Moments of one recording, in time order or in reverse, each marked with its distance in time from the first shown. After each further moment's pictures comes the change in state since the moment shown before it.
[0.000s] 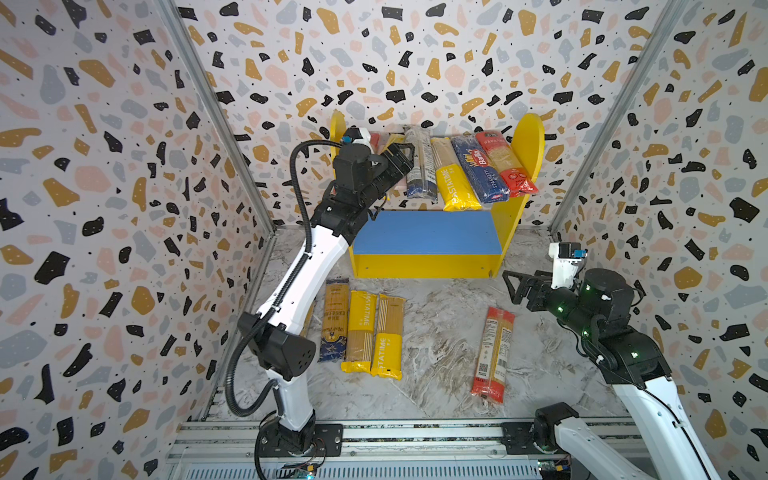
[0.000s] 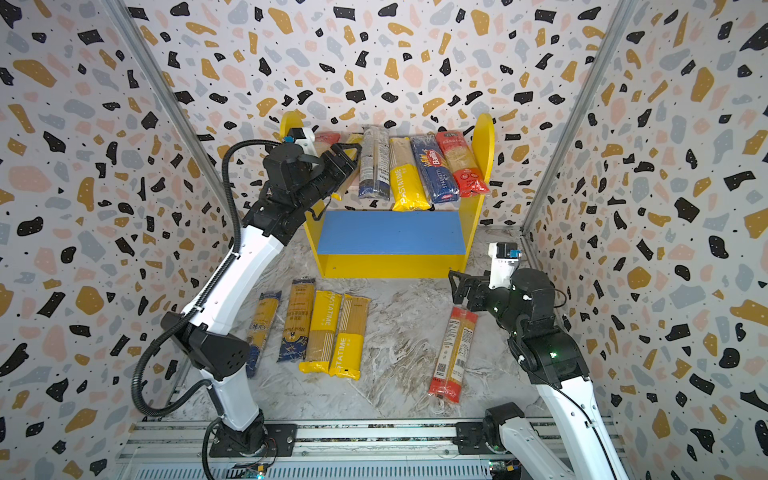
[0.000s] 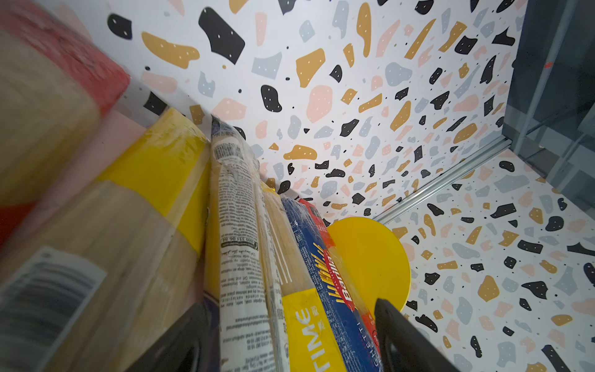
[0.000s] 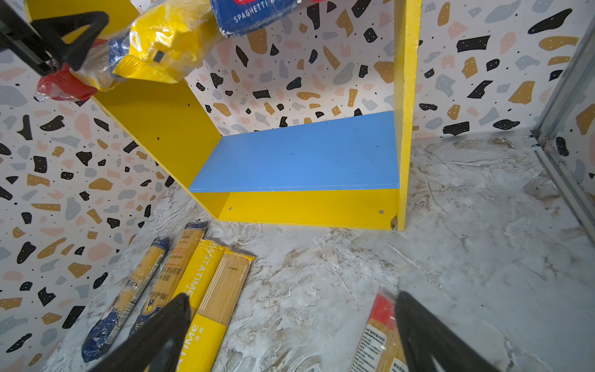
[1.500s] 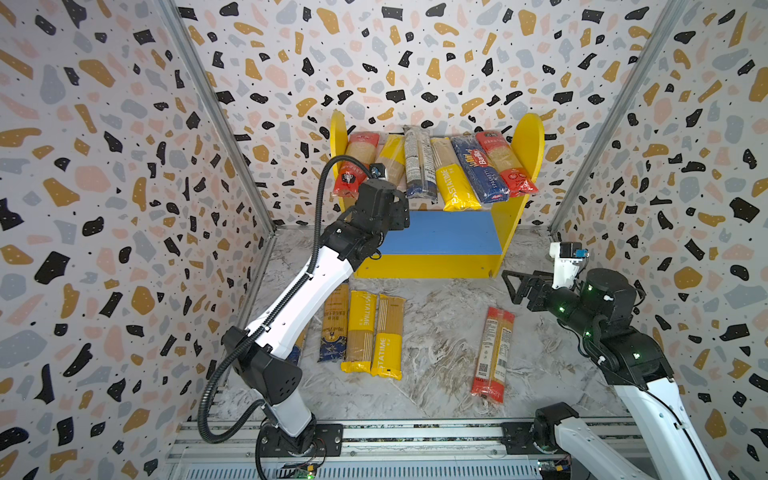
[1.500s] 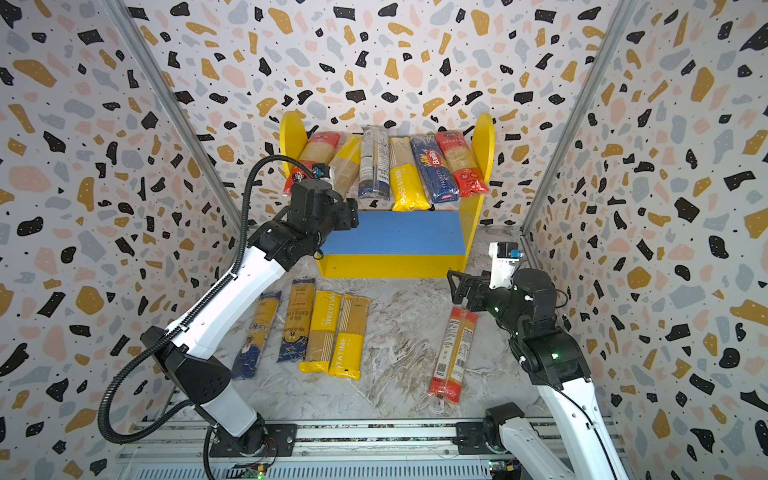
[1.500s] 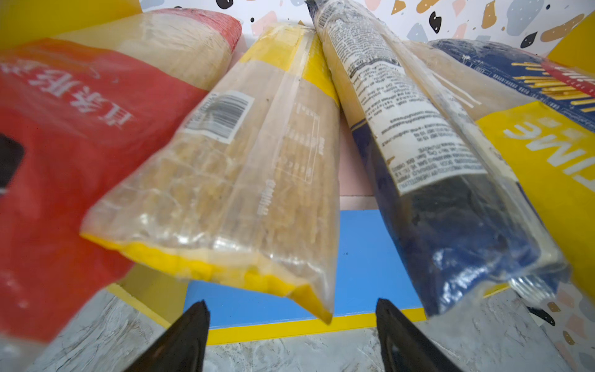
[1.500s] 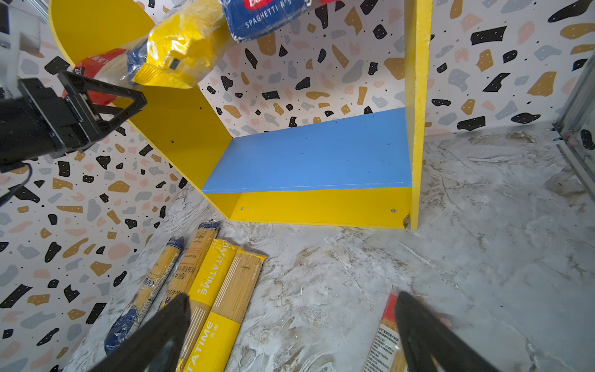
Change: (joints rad) left arm -0.132 -0.144 -0.295 -0.252 -0.414 0.515; right arm -0.002 -0.005 0.009 -0.003 -0.032 0.034
